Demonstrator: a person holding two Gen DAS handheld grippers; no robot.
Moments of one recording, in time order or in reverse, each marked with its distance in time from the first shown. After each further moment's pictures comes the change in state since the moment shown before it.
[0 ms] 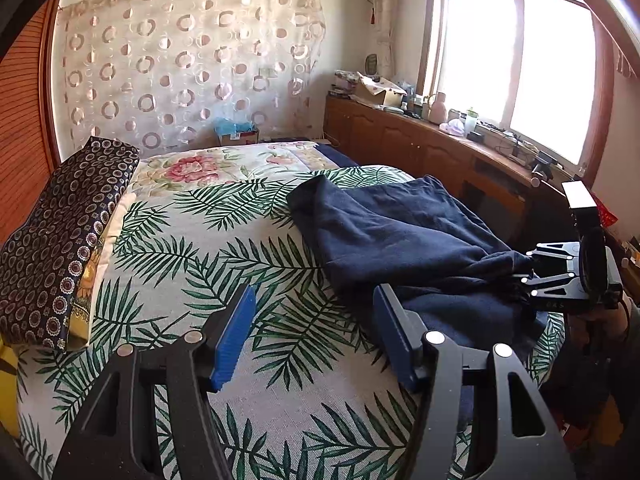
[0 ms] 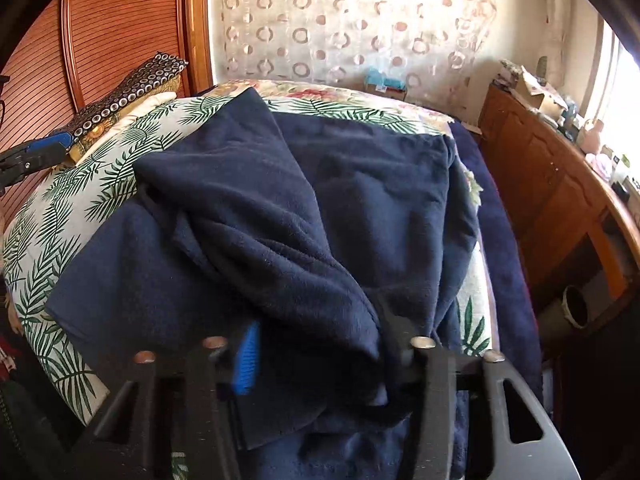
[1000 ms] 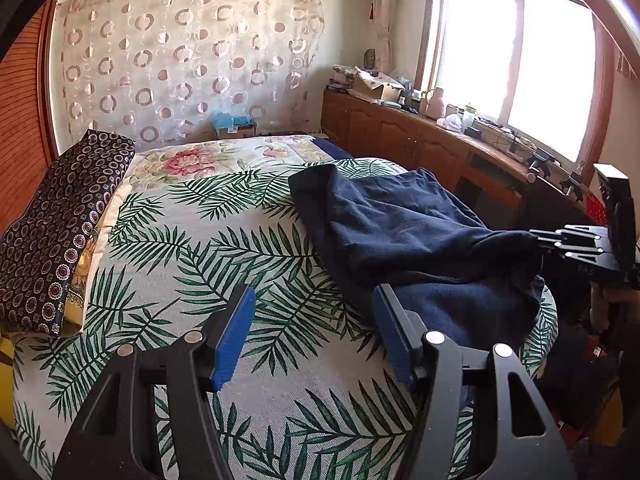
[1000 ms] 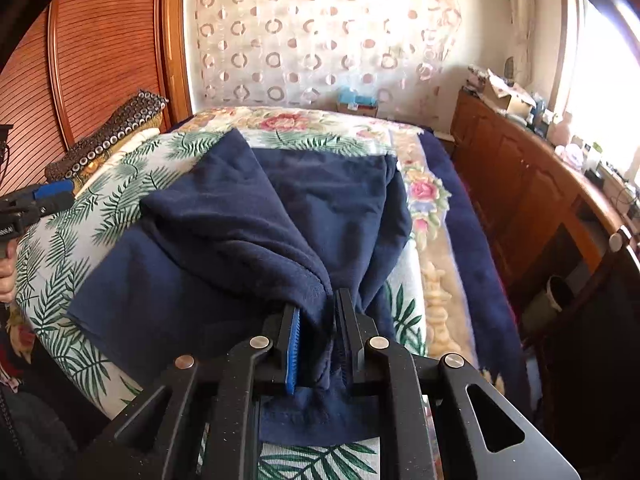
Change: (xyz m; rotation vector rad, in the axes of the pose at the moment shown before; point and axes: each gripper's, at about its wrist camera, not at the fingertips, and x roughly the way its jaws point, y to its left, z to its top) left arm -0.003 -0.008 -0.007 -0.004 0.022 -0.008; right arm -0.062 -0.019 -0.012 0.076 -0.092 -0.064
